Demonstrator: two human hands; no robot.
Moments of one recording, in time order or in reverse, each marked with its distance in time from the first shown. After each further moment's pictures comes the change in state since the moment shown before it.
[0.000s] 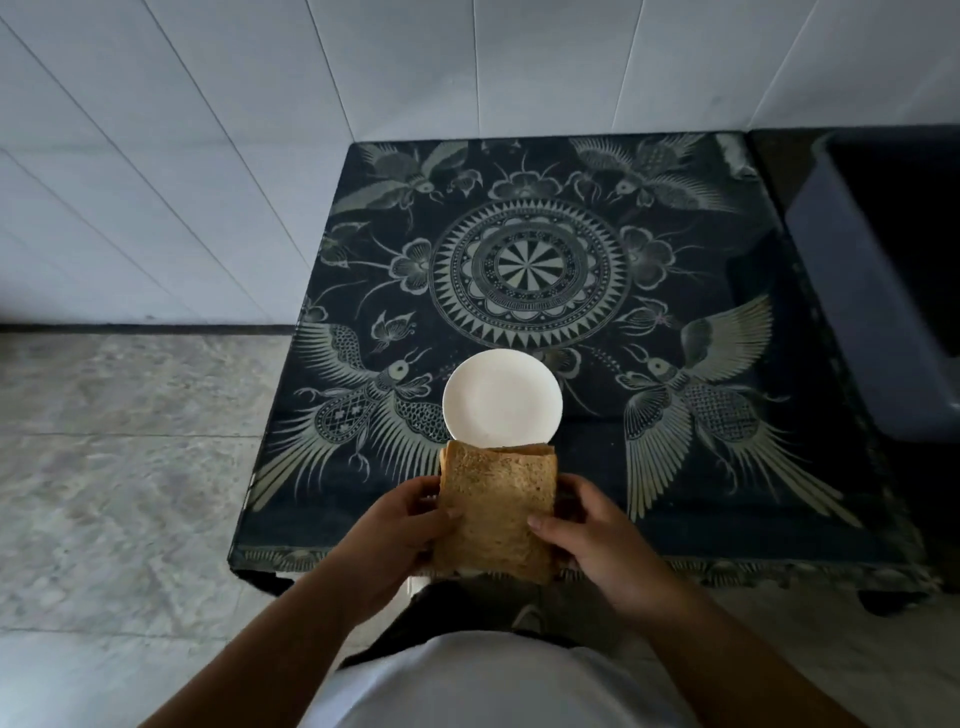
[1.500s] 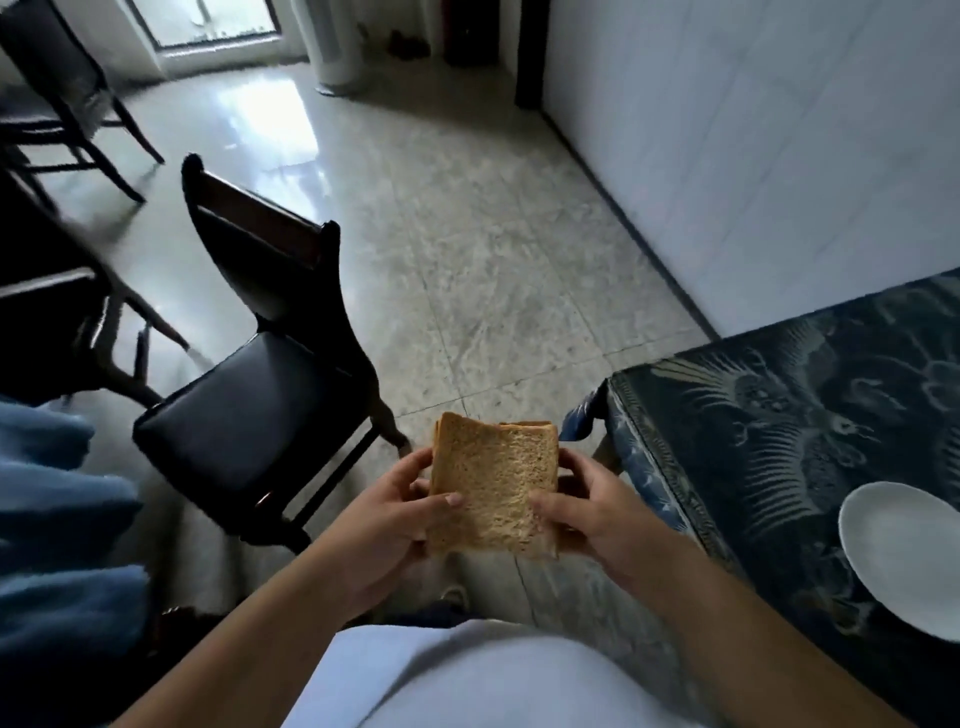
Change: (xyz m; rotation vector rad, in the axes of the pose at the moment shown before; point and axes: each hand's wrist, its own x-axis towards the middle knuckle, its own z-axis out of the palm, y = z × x) left_hand -0.304 -0.226 -0.015 -0.922 0.846 0.413; right_hand -0.096 0.077 0.230 -0.677 -1.094 0.148
